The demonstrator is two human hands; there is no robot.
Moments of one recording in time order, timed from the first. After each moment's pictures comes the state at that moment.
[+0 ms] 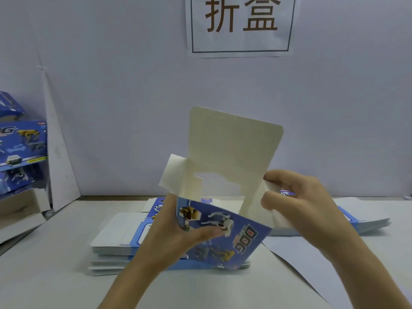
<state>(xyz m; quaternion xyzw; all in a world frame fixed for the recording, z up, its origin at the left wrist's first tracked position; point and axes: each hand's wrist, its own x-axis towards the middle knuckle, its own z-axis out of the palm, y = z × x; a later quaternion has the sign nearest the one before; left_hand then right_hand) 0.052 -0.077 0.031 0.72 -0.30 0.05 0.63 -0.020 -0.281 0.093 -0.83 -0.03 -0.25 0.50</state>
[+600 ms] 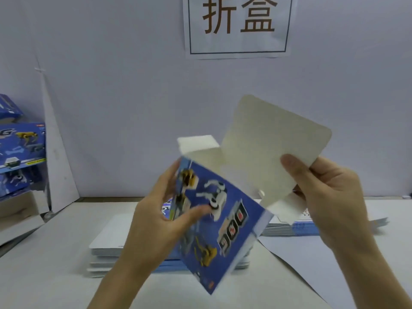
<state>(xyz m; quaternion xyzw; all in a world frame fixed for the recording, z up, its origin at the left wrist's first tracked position) 0.038 -0.069 0.056 0.70 -0.34 0.21 0.60 -0.020 -0.287 0.098 -0.66 -0.08 -0.39 0.64</state>
